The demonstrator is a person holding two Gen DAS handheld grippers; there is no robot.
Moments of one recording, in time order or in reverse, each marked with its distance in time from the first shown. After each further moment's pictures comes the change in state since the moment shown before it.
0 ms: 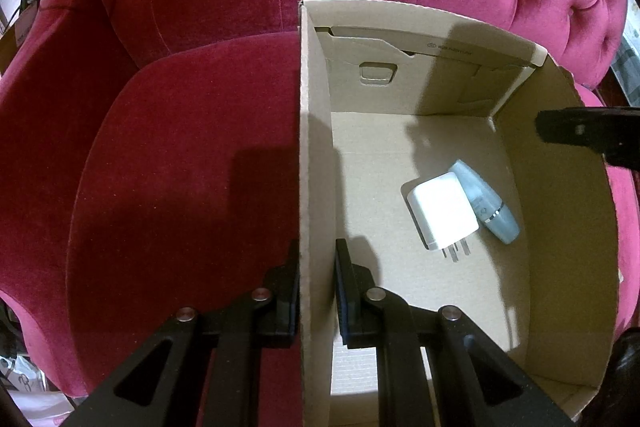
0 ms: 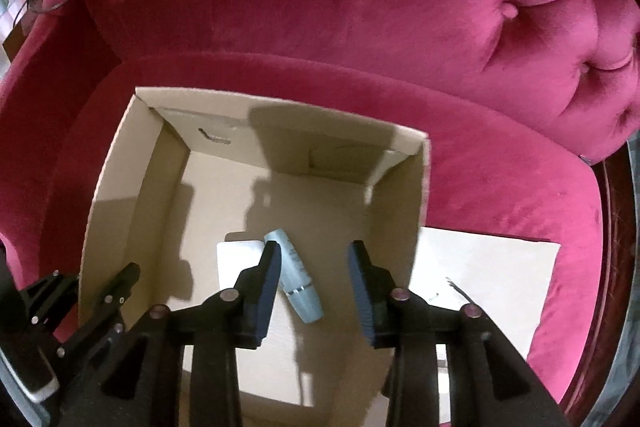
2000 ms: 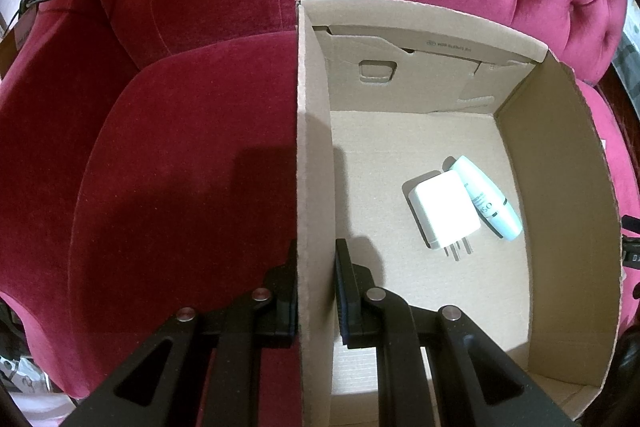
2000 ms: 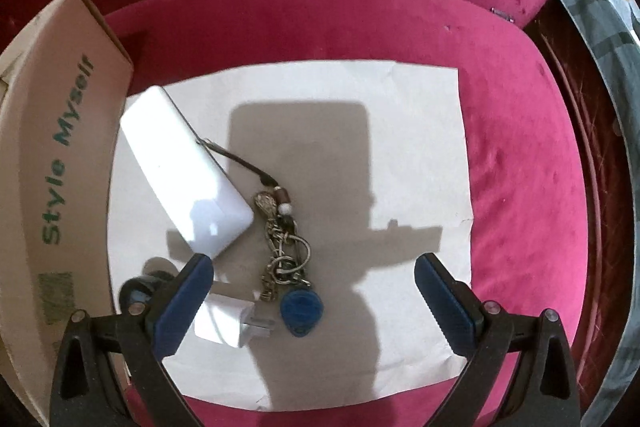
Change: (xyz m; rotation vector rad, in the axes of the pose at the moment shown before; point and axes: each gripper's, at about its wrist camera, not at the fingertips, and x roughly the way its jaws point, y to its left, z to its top) left arm 0.000 -0.005 0.001 0.008 0.004 0.014; right arm 0.061 -0.185 -0.117 0.217 0.096 -0.110
